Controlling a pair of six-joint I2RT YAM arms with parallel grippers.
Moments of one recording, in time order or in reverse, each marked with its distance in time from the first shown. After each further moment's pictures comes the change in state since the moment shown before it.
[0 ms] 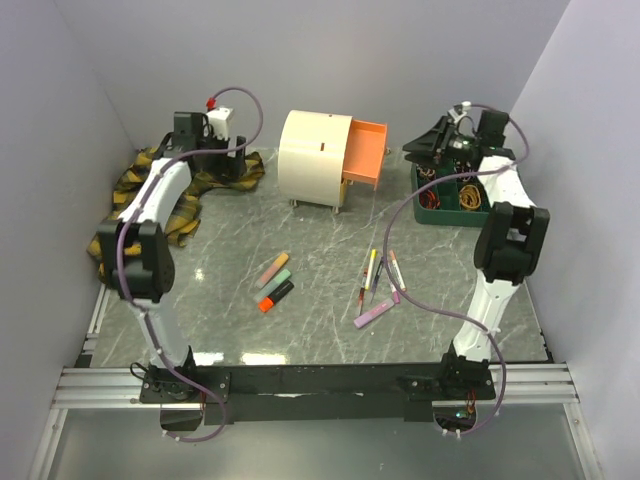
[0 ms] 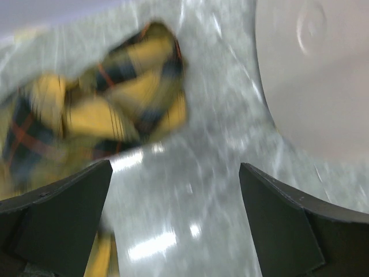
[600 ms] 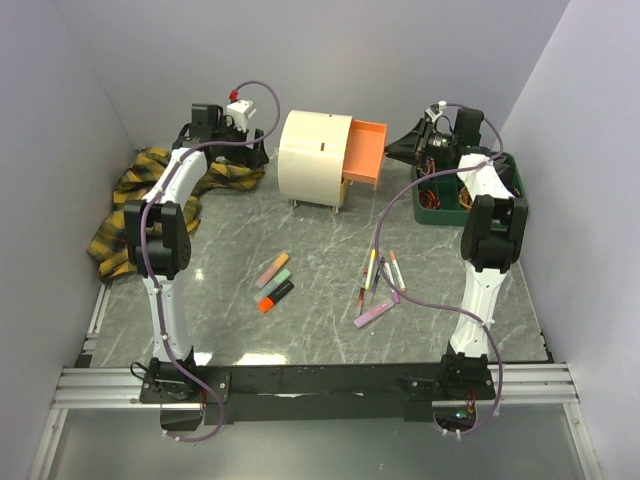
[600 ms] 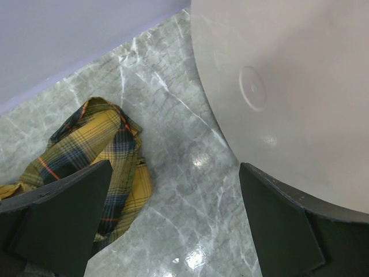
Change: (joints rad) left arm -0.024 0.224 0.225 0.051 0.242 0.053; right arm 0.070 0.135 0.103 0.088 -0.018 0.058
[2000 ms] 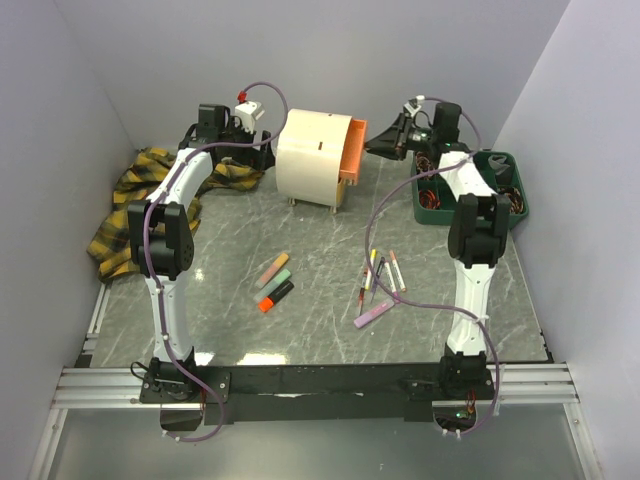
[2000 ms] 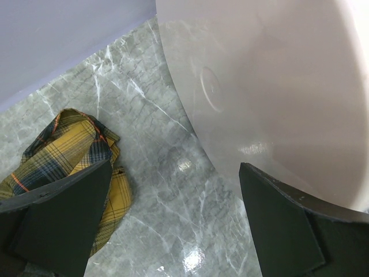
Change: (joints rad) left arm -0.034 0.000 0.000 0.000 0.032 0.000; right arm 0.111 0.089 0.114 0.104 0.024 0.108
